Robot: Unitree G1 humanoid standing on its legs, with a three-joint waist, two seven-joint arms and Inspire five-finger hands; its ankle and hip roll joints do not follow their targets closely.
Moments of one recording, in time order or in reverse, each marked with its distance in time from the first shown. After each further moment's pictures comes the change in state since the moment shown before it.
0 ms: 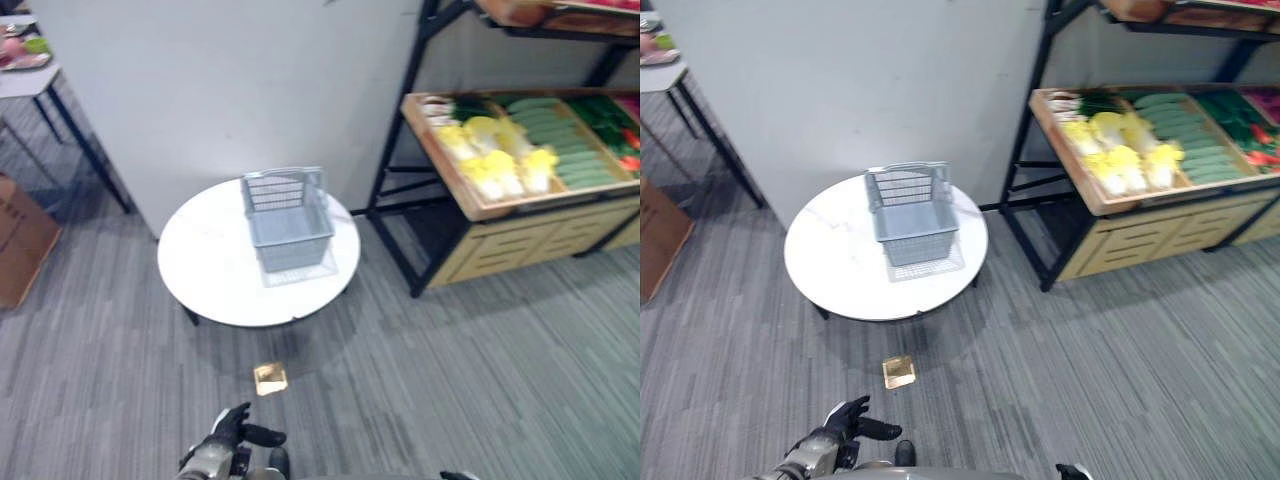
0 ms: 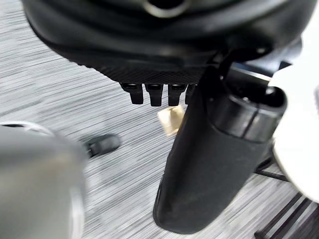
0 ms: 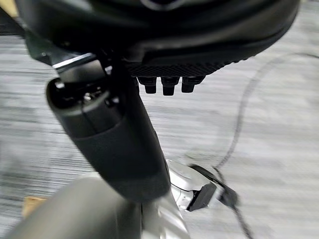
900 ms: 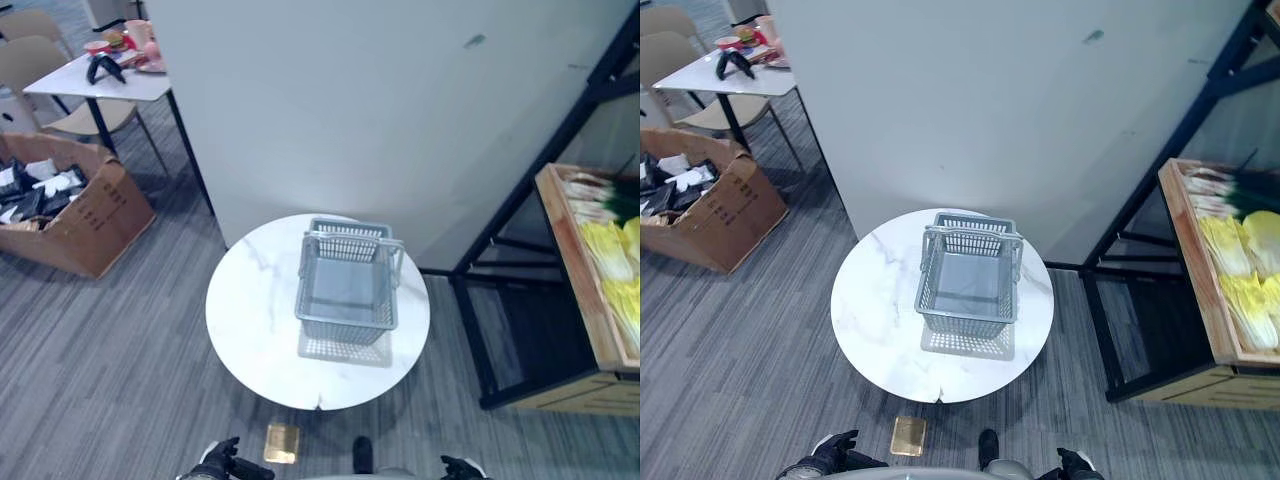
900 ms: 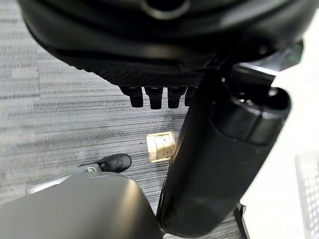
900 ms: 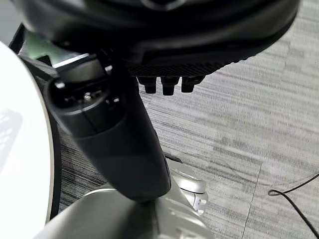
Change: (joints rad) left arm 0.107 0.045 0.025 0.023 0.107 0.003 -0.010; right arm 0.004 0.034 -0.003 0.041 0.018 -0.008 0.025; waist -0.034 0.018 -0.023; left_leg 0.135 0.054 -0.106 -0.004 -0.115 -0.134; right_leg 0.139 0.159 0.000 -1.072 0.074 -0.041
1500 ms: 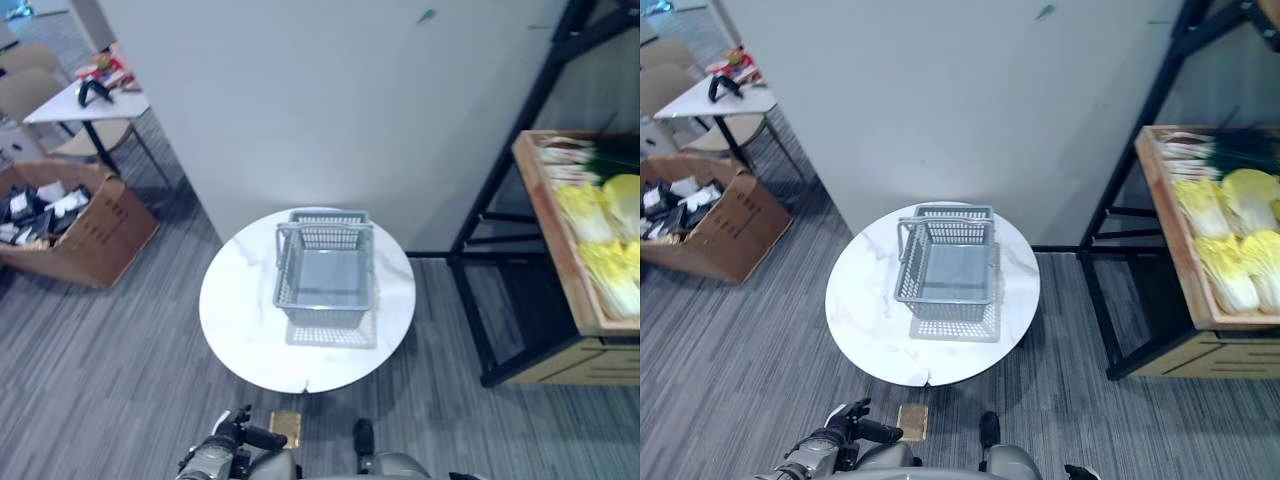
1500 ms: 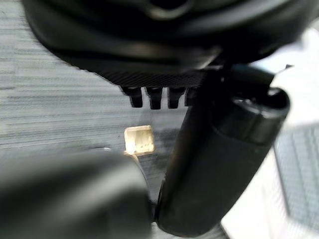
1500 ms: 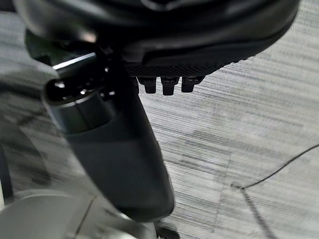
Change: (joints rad) left arm -0.100 -0.061 0.018 0.006 -0.065 -0.003 0.000; right arm -0.021 -0.040 0.009 0.040 0.030 -0.002 0.019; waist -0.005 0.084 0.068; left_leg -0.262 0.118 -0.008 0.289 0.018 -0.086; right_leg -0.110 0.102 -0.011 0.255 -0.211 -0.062
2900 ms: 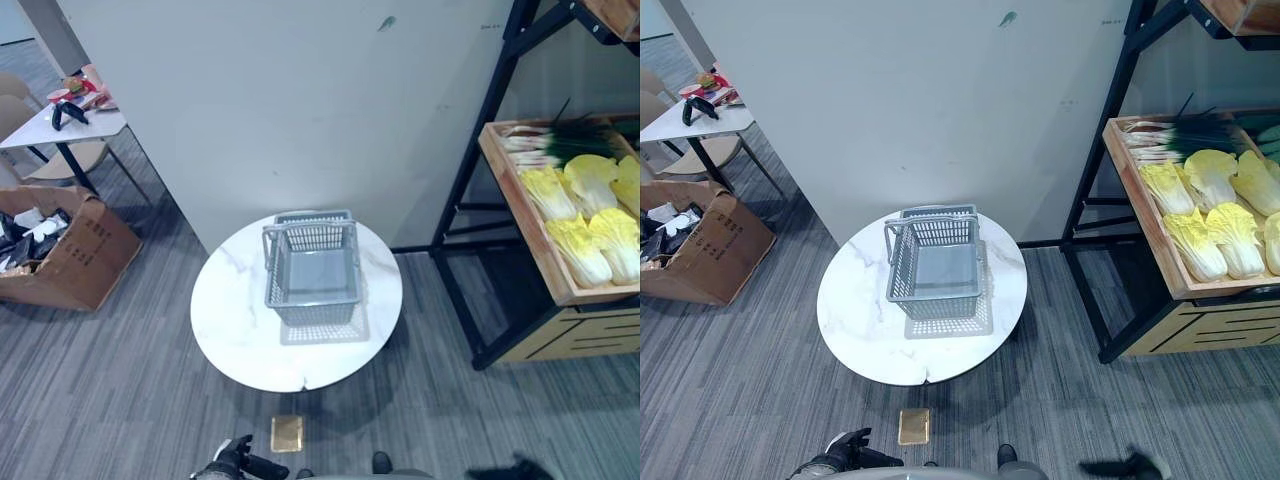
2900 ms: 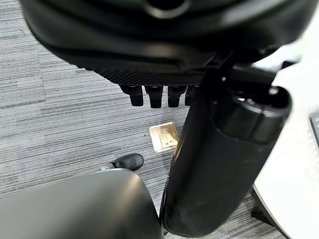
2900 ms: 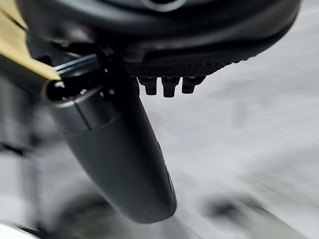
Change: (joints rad) left arm 0.122 0.032 0.007 -0.045 0.067 0.013 0.009; right arm 0.098 -0.291 -0.403 -0.393 0.204 0.003 -0.054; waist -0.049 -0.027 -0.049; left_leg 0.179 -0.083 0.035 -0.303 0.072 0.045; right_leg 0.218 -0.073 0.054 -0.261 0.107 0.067
